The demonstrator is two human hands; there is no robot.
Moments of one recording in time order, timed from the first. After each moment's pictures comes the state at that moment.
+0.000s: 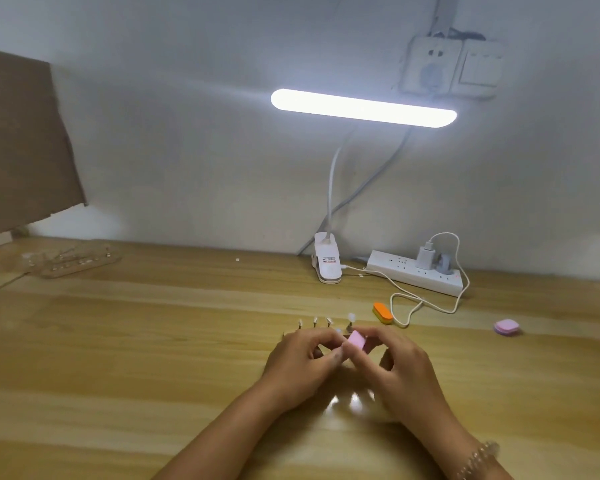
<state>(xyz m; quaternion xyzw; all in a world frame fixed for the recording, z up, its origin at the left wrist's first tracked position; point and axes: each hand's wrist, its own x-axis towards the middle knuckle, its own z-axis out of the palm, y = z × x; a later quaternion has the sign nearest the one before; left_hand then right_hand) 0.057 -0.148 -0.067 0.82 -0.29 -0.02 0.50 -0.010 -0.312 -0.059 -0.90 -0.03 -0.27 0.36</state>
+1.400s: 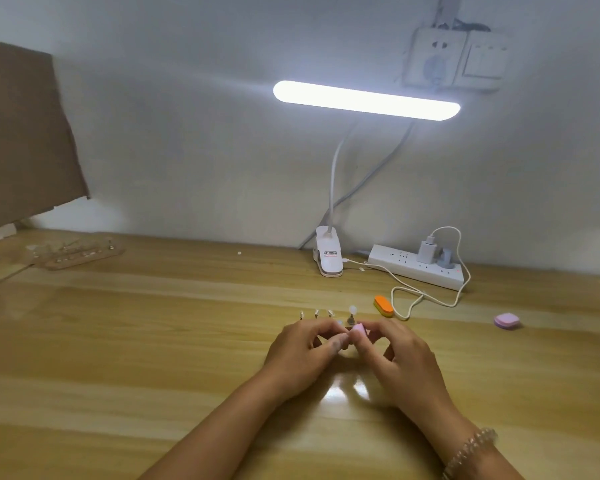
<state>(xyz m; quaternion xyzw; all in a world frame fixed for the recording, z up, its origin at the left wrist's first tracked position) 0.057 -0.147 -0.067 0.82 -0.29 0.00 0.50 -0.009 -0.315 -0.059 -0.90 -0.02 -0.28 0.33</state>
